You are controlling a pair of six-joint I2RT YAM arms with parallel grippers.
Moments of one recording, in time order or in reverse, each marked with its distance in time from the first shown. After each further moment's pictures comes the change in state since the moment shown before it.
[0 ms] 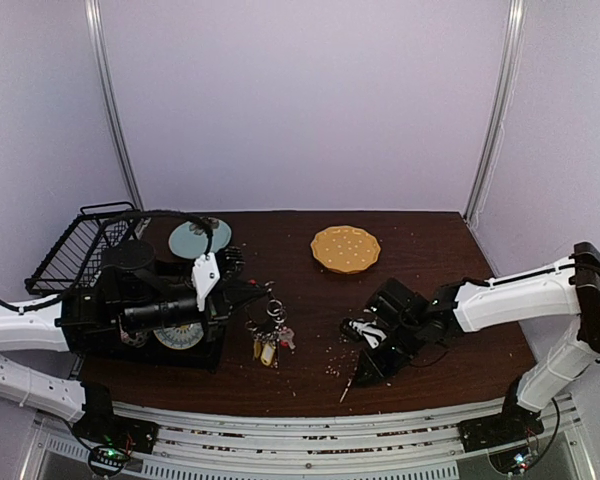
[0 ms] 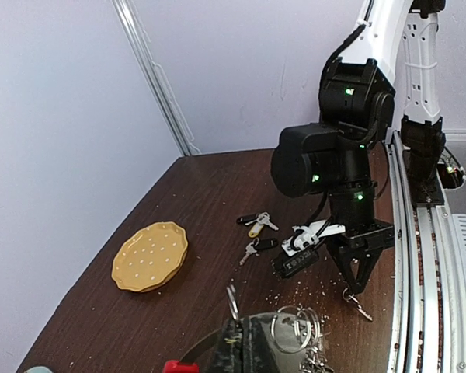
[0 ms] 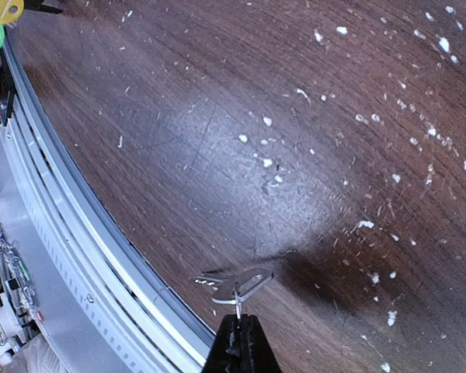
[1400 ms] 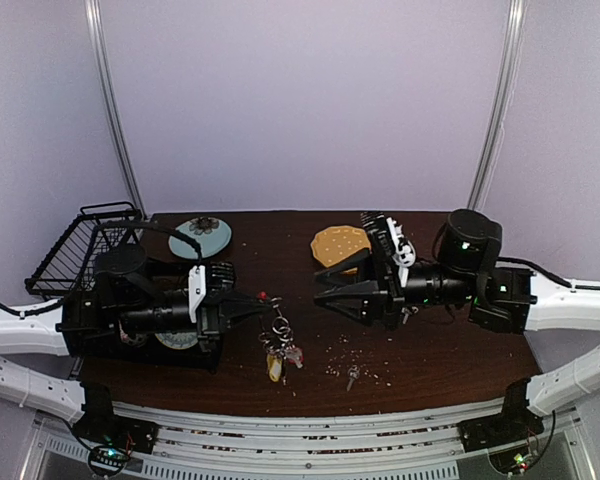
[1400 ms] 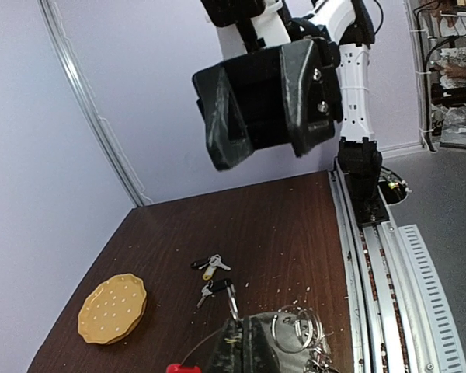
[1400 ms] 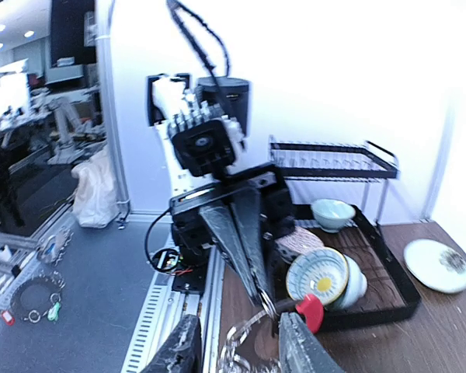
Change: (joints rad) left arm 0.000 -0.018 -0.043 0.102 0.220 0.036; right arm 0.125 -0.389 0.062 0.708 -0.088 -0.437
